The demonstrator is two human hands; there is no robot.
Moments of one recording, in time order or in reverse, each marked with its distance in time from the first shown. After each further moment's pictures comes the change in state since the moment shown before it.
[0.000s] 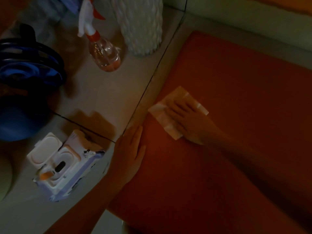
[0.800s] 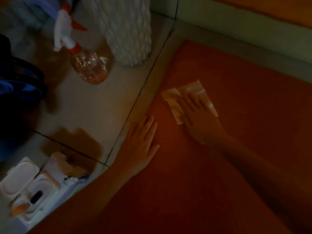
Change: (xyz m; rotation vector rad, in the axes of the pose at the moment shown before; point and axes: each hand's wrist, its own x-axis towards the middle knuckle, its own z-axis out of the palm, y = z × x) left_hand 0.087 0.029 0.015 0.414 -0.104 0.305; right_hand 0.010 0.048 -0.016 0.126 0.027 0.270
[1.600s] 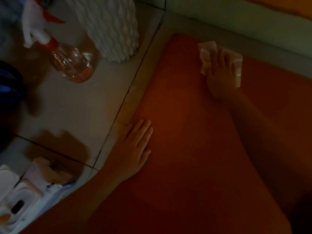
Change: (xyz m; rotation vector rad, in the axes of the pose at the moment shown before) left_hand -0.001 0.004 0.007 0.082 0.053 0.162; right_hand 0.069 0.106 -0.034 0.097 0.118 0.481
